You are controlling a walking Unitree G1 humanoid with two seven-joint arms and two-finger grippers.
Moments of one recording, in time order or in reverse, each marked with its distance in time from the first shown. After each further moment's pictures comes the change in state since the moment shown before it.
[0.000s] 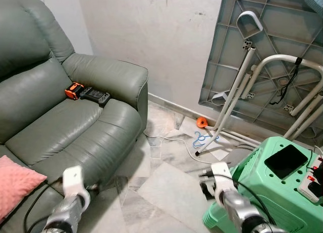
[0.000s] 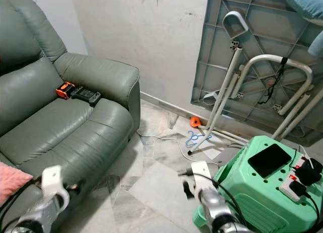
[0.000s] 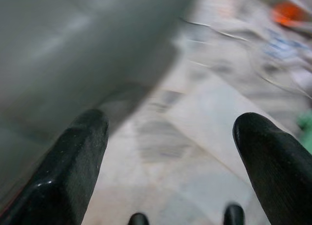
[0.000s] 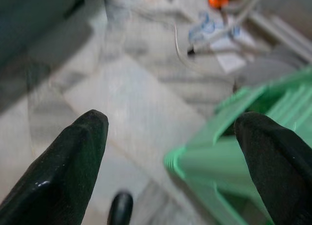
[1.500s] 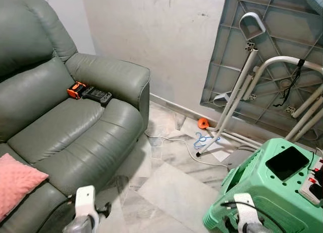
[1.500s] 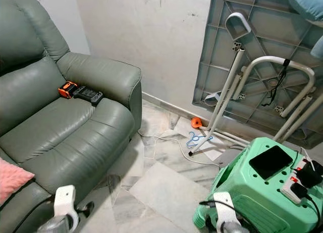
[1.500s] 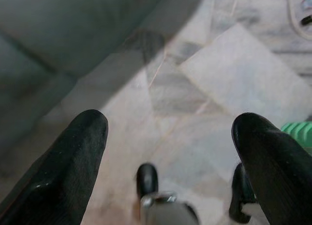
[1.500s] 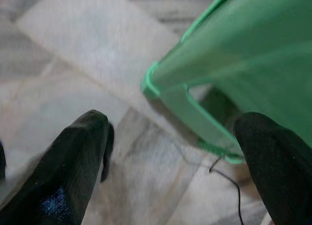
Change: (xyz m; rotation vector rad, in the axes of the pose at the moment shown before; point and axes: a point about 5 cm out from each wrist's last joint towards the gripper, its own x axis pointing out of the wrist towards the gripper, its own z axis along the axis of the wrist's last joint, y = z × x) left arm -0.004 -0.013 -0.046 -0.018 0.154 0.133; right arm -0.030 -0.038 -0.084 0.082 0.273 -0.108
